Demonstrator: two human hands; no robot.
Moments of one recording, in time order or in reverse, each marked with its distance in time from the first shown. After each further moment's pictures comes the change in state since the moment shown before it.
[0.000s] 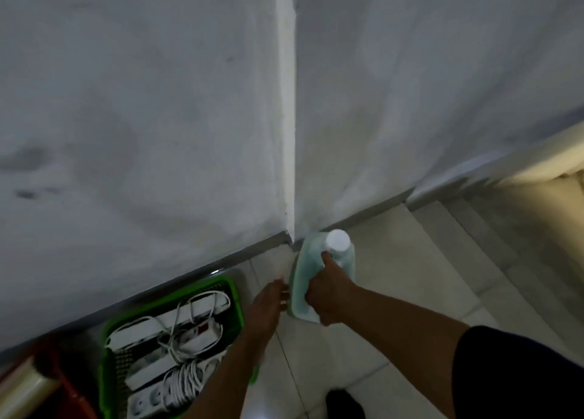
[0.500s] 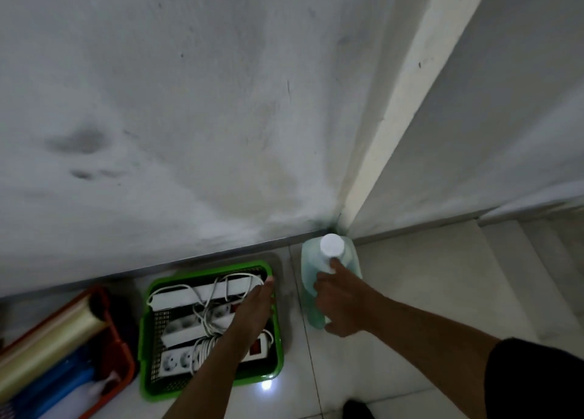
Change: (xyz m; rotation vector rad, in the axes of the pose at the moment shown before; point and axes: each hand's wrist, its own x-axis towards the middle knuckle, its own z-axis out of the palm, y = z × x) left_hand 0.037 -0.019 -0.079 0.009 0.168 -0.237; right_hand 0.045 -0.012 -0.010 -0.445 0.140 -0.500
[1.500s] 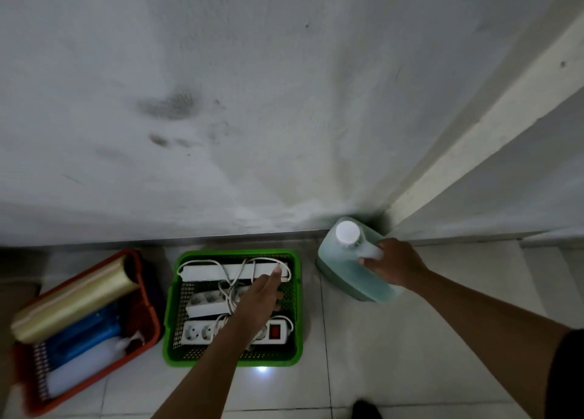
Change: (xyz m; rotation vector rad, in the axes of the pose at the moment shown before) left_hand -0.002 -0.017 -0.050 -0.093 0.059 0.023; right_hand 0.034 0.047 0.013 0.880 -0.056 0.840
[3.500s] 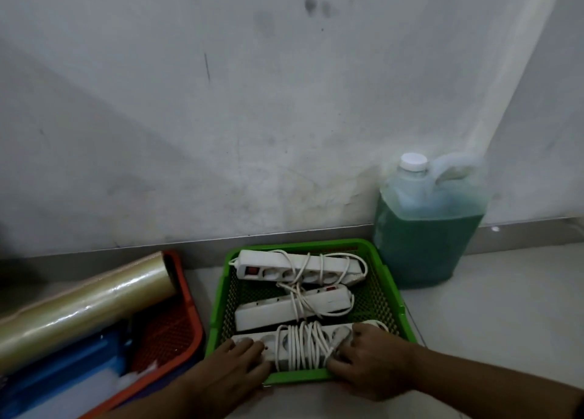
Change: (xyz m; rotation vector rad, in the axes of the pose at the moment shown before) left_hand 0.152 -0.309 -0.179 1.744 0.260 1.464; right_hand -0.031 -0.084 0.351 -0.855 0.487 -1.235
